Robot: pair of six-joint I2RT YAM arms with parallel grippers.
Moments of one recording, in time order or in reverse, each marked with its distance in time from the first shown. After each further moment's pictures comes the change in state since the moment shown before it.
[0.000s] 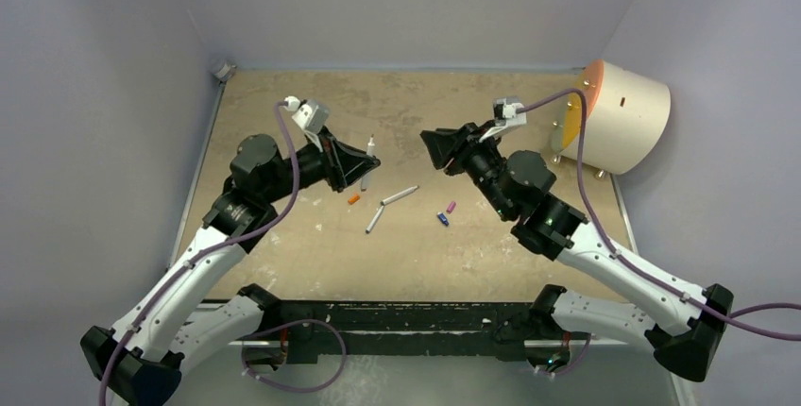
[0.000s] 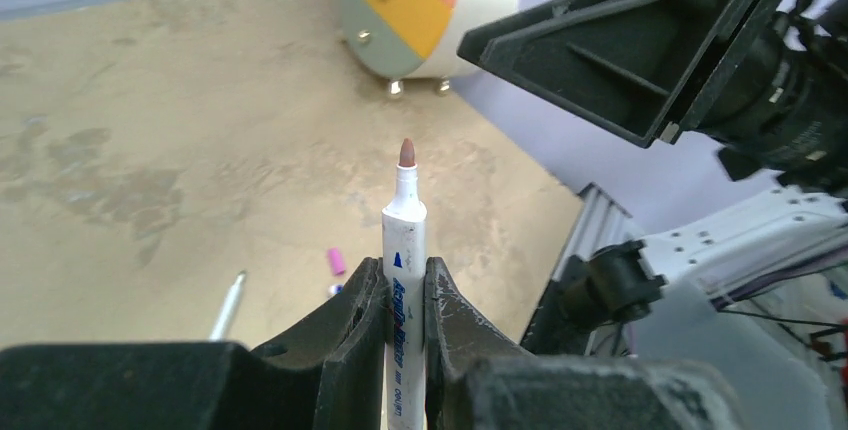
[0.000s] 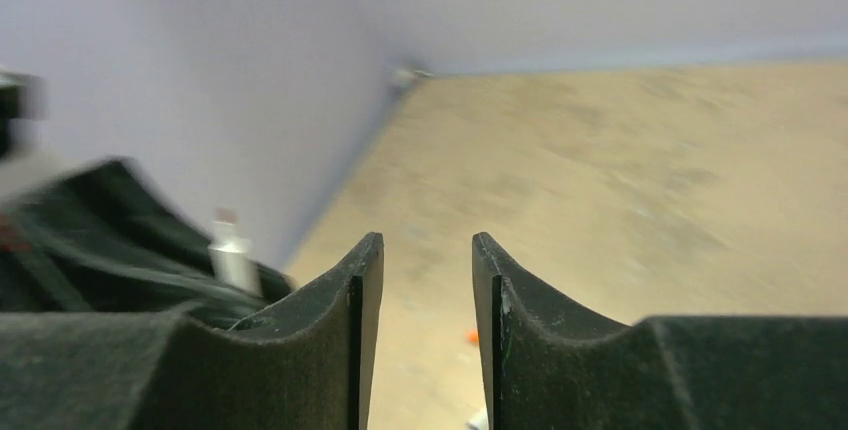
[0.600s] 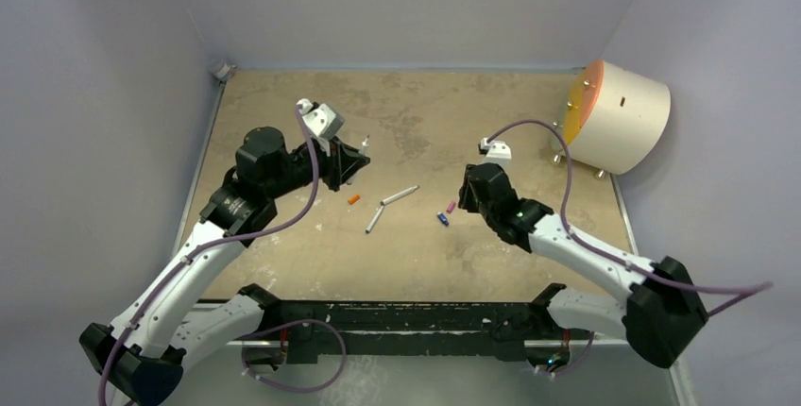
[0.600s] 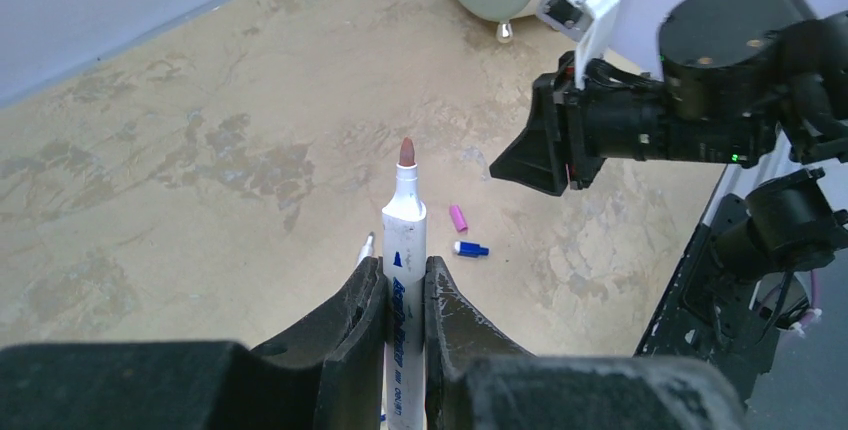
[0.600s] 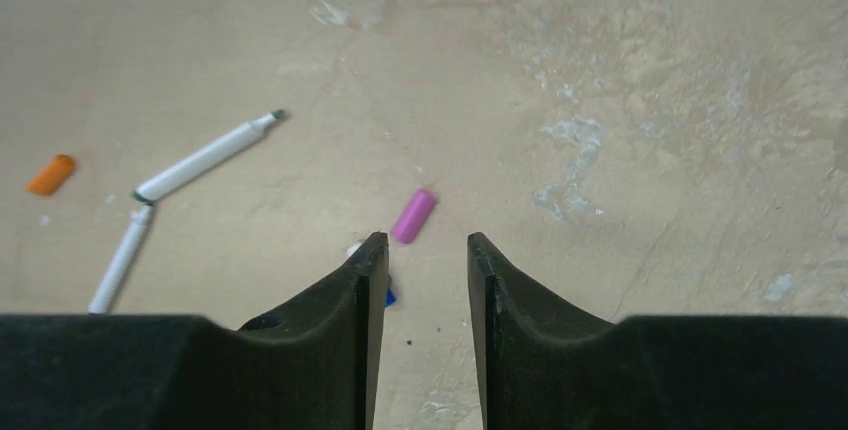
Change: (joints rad) left arm 0.001 0.046 0.110 -0.245 -0.109 0.364; right arm -0.162 0.108 -0.275 -0.401 0.195 0.058
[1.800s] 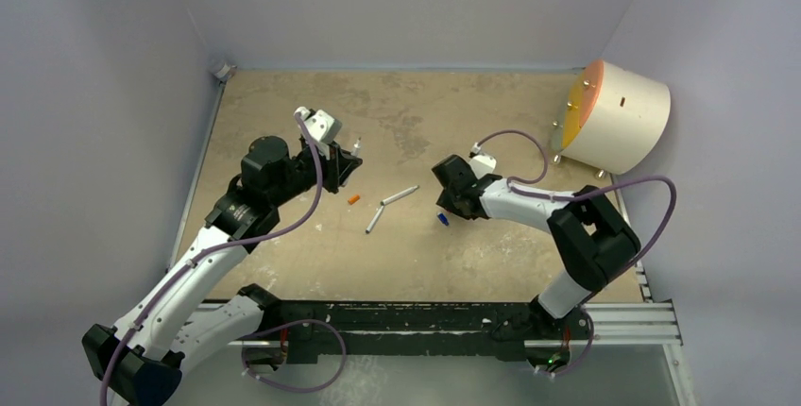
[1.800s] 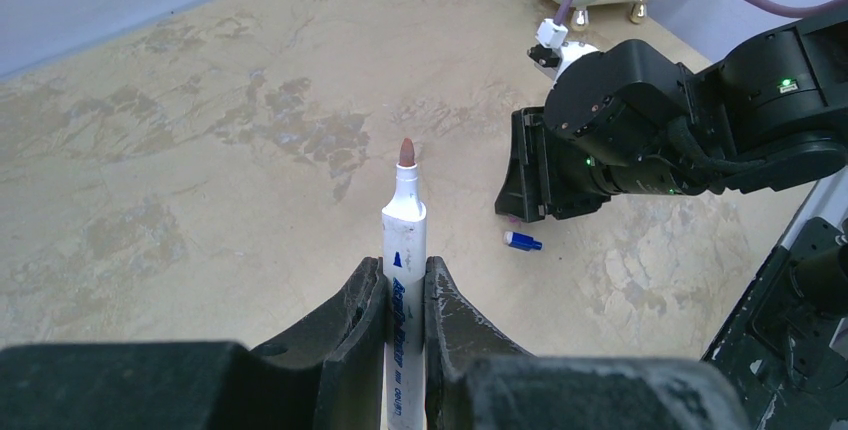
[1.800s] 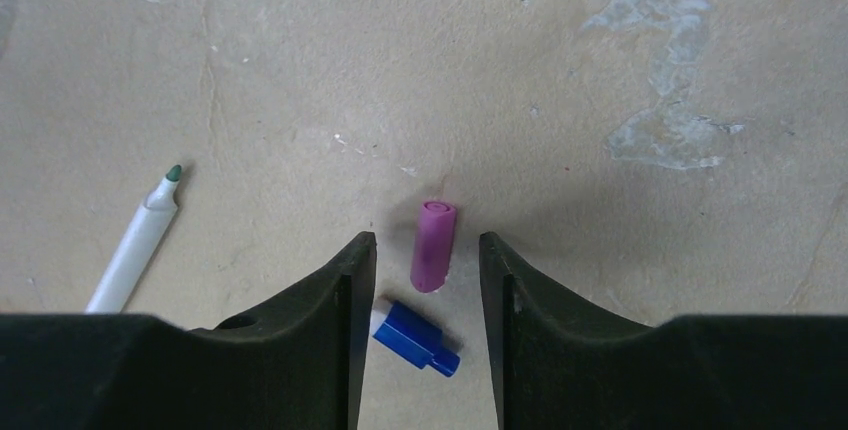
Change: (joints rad) left arm 0.000 -0.029 -0.109 0.054 -0.146 0.002; right arm -0.039 0.531 0.205 -0.142 -0.023 0.499
